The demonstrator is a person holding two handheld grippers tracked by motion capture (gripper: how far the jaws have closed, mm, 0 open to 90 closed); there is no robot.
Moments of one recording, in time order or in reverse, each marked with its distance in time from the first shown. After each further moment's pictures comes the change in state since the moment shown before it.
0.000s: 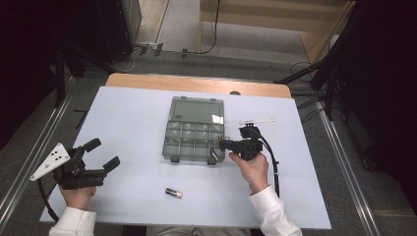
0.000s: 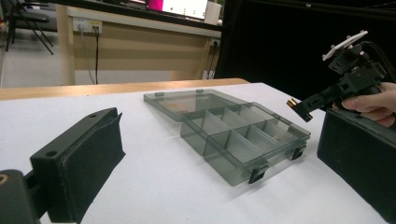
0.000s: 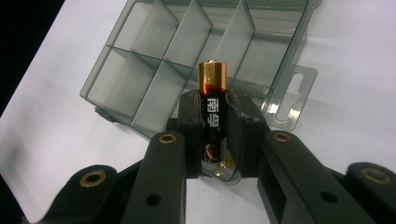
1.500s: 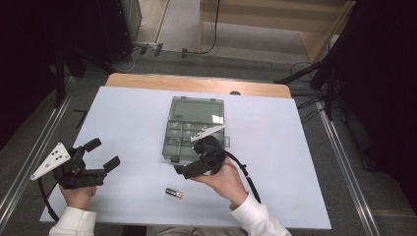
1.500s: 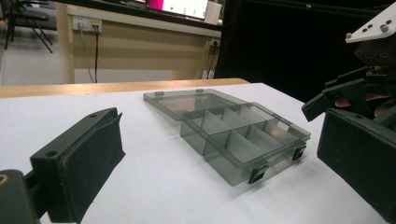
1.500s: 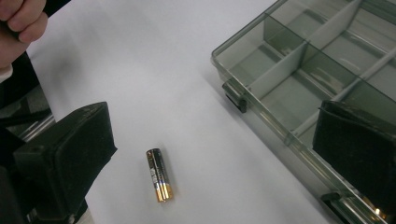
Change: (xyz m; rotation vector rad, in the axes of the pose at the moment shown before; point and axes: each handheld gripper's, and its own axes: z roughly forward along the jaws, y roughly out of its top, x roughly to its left) left arm 0.001 -0.001 0.001 0.000 0.001 -0.009; right arm 0.115 -0.014 0.028 0.111 0.080 -0.466
